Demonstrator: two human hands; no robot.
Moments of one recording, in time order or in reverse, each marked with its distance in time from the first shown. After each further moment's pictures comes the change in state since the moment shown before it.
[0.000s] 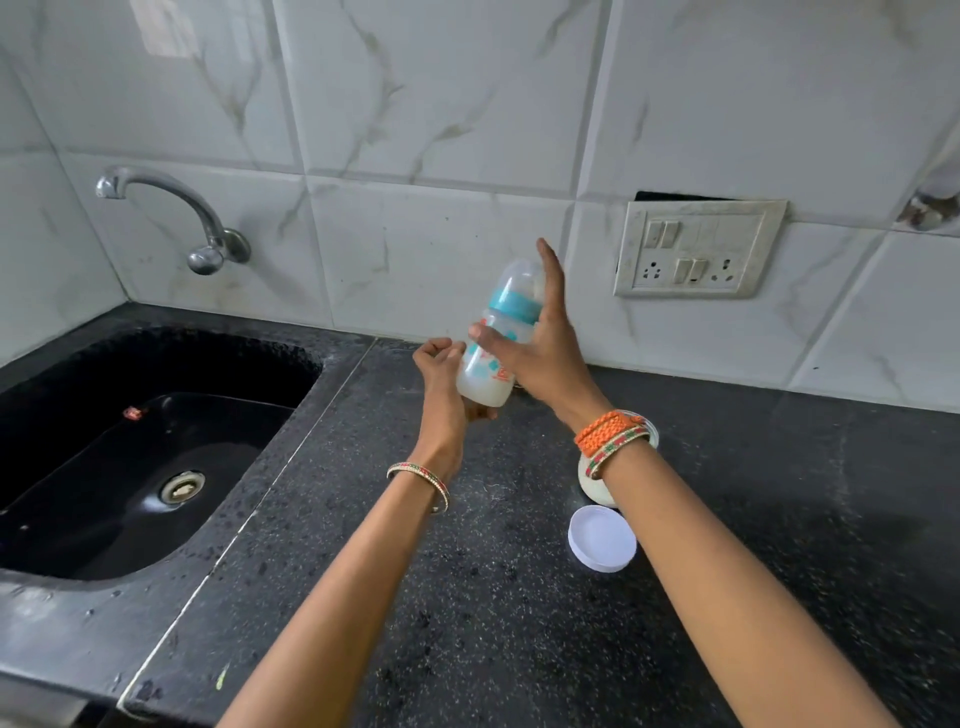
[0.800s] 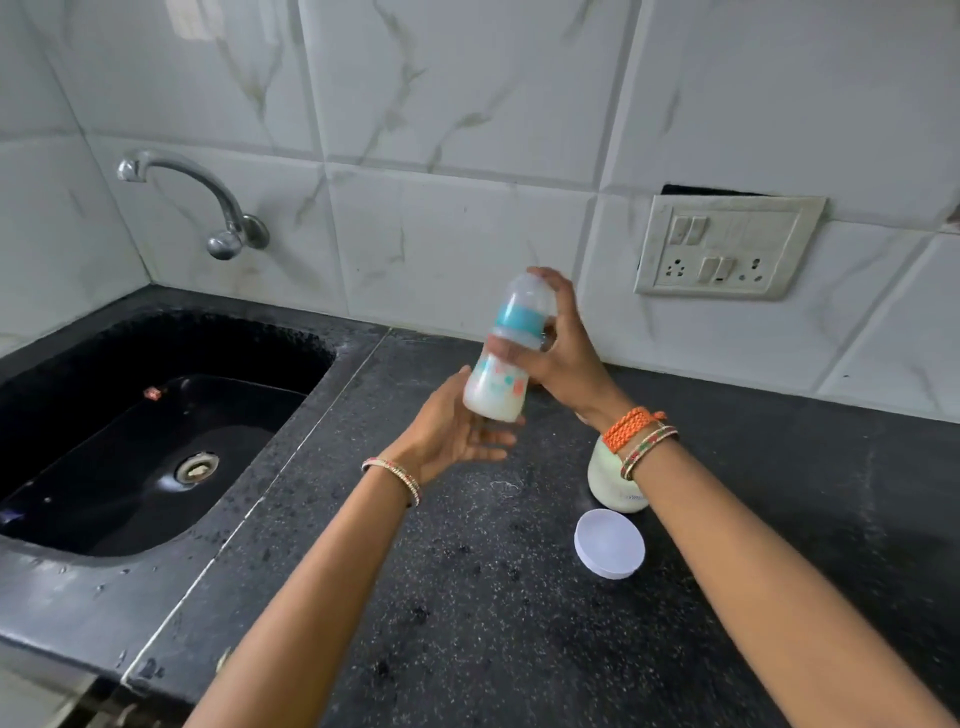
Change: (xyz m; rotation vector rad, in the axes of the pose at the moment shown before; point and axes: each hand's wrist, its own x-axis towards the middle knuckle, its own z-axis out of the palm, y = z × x) left_hand 0.002 -0.007 -0.030 0.016 -0.393 -0.518; right_hand 0.008 0.030 -0.011 0.092 -0.234 0.073
